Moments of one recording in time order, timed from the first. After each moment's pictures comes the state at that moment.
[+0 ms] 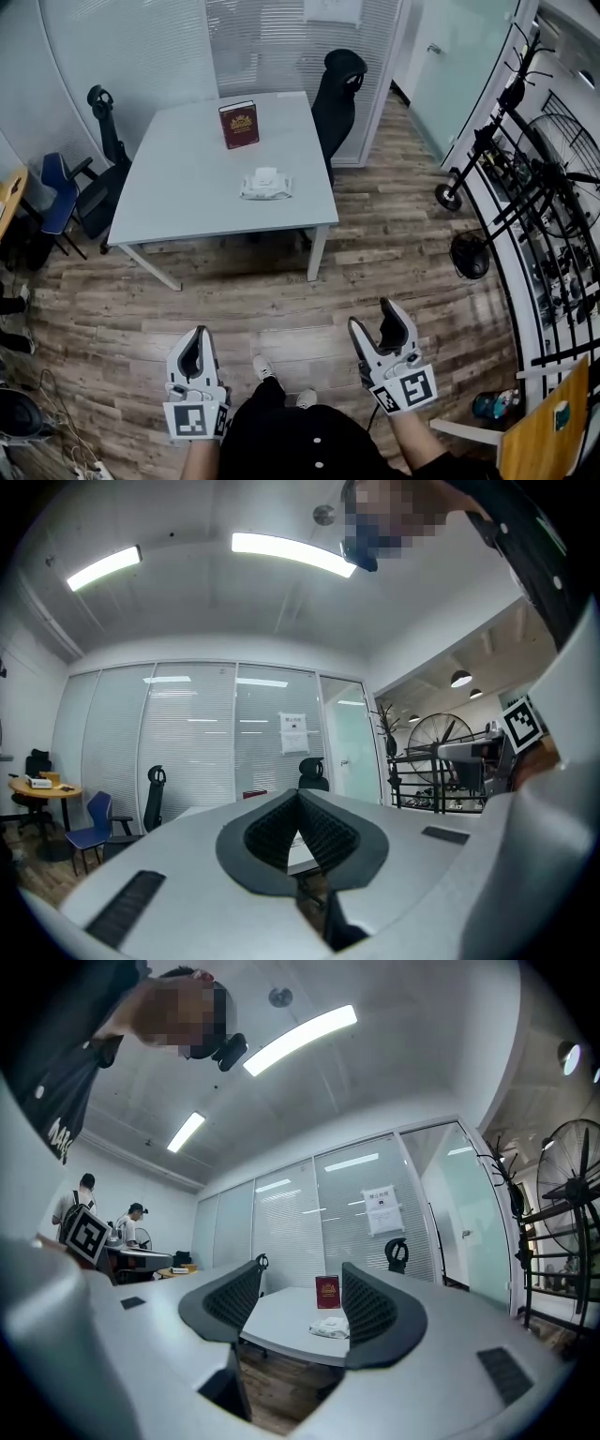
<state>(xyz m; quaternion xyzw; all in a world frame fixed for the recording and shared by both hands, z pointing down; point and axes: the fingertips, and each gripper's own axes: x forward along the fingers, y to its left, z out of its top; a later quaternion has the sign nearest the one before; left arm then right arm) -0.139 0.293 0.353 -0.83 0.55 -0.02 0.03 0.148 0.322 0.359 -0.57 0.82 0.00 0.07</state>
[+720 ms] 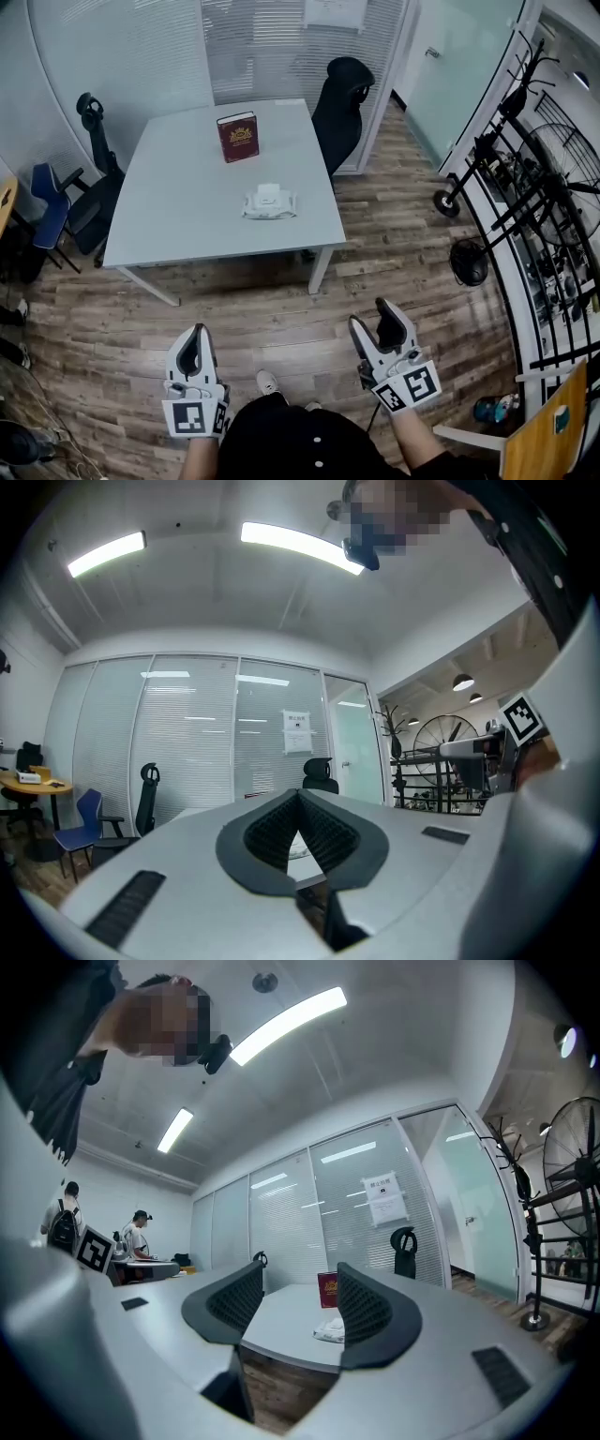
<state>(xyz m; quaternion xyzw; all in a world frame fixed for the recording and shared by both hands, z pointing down) -0.161 0.199 0.354 -0.84 0.54 -0.01 0.03 0.127 0.237 0.354 -0.57 0.82 -0.04 0.07</state>
